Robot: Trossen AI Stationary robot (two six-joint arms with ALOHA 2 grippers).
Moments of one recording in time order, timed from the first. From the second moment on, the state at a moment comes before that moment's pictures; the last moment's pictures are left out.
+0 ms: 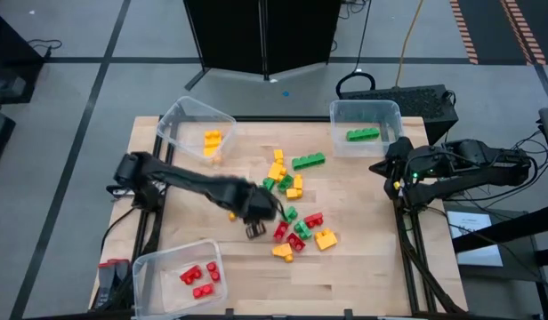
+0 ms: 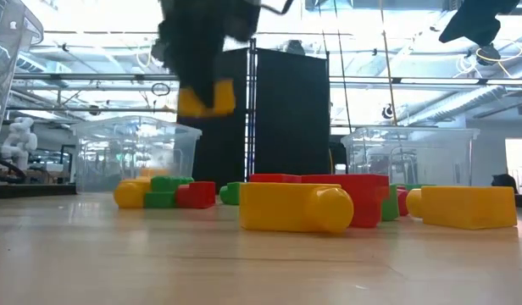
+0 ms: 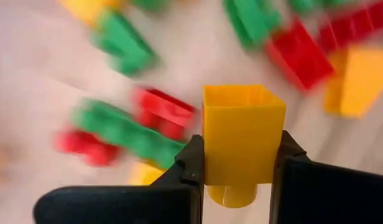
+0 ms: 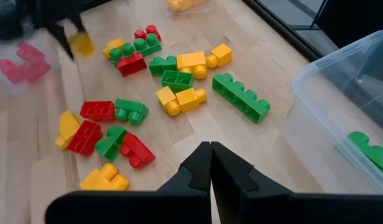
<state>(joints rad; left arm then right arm) -0.18 1.80 1.58 -1.15 -0.17 -0.57 0.13 0.66 1.01 -1.10 0.34 0.51</state>
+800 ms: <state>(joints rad) 0.54 1.52 1.60 -1.40 -0.57 -0.48 0.13 0.67 1.01 -1.08 0.37 0.54</state>
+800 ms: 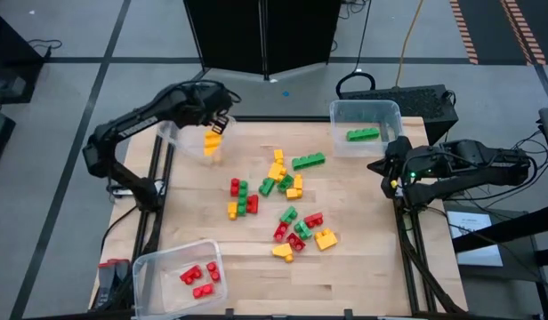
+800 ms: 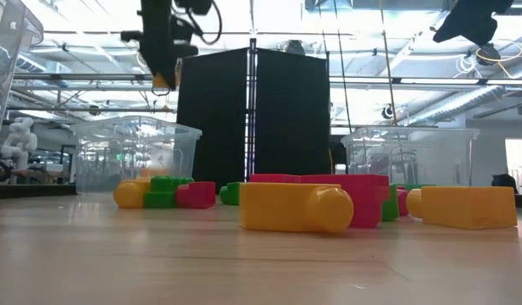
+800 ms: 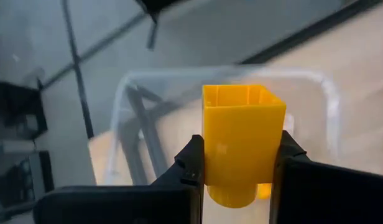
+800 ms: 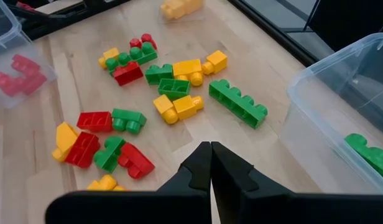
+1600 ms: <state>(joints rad) 0.54 1.53 1.54 -1.31 -0.11 -0.28 0.13 0.68 1.01 -1.08 0.37 0.54</state>
